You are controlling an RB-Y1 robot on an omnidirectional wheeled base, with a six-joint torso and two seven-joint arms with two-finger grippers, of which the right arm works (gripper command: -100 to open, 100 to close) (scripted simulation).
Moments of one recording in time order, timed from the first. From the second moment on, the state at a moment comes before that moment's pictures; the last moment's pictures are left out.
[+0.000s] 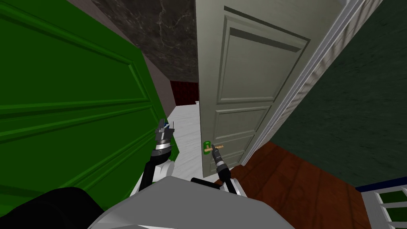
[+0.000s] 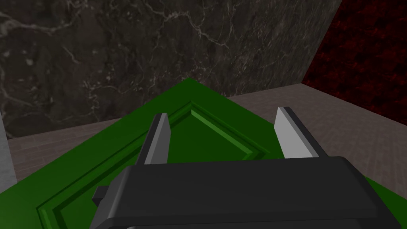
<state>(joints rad) 0.29 -0.04 0.42 -1.55 0.35 -0.30 -0.25</state>
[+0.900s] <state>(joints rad) 0.26 -0.02 0.32 -1.51 0.32 -0.30 -0.23</state>
